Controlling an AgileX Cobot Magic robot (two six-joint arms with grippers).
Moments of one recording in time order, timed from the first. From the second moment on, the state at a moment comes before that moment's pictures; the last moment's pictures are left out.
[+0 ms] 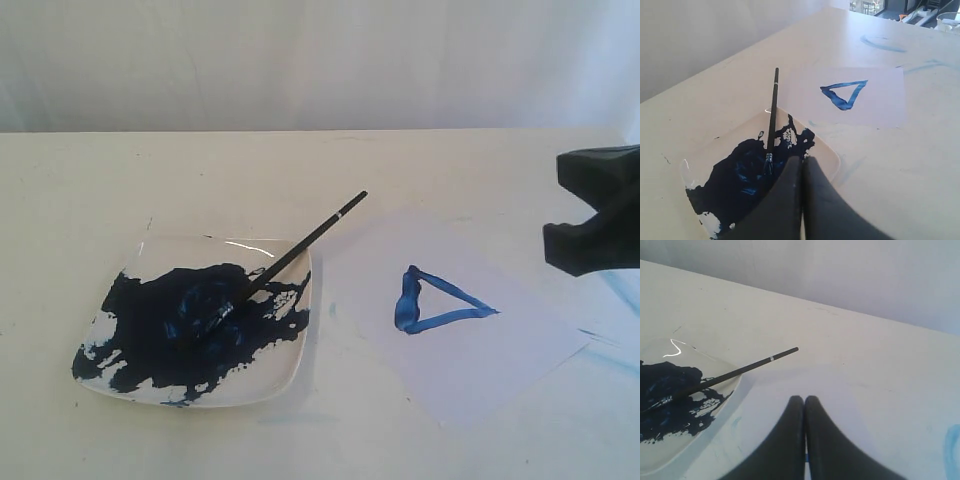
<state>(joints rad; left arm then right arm) -0.40 0.26 -0.48 -0.57 0.71 0.71 0.67 0.76 -0.64 -0.42 0.37 0.37</state>
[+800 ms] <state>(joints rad) -0.09 0.09 -0.48 -0.58 0.72 0.71 0.67 0.73 -0.64 -0.43 0.39 0.37</state>
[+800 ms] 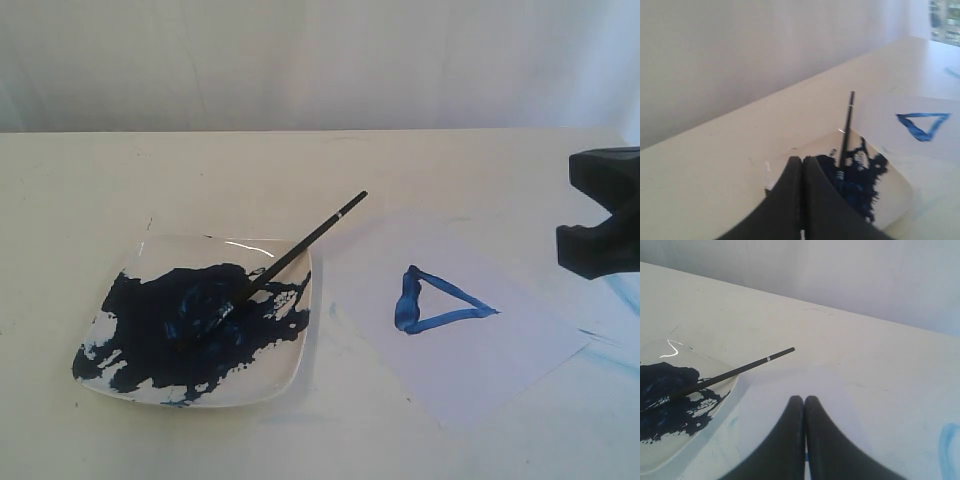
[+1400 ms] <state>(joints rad) 0.05 0.00 -0.10 -0.58 0.51 0.71 0.67 0.73 -0.64 -0.43 0.40 0.37</state>
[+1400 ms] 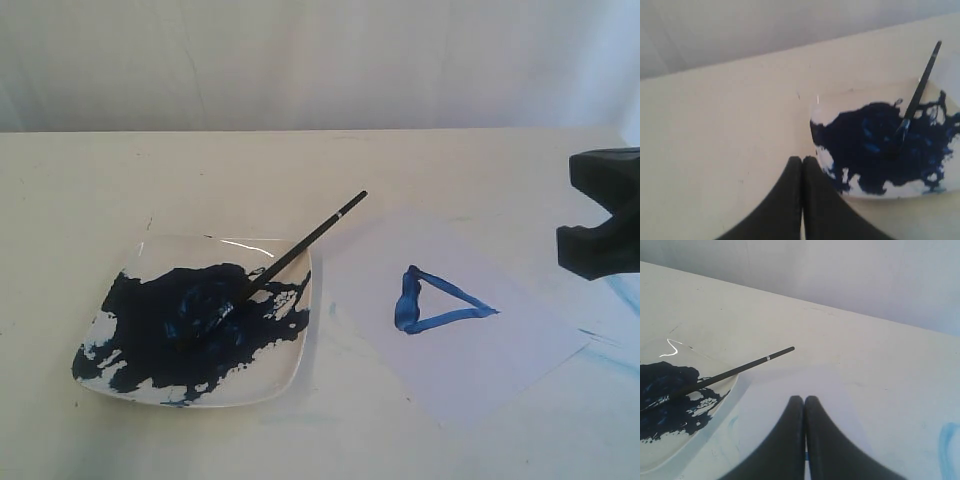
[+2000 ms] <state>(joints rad) 0.06 0.00 0.02 -0.58 0.43 0.71 0.67 0.73 -0.64 -0.43 0.40 0.37</state>
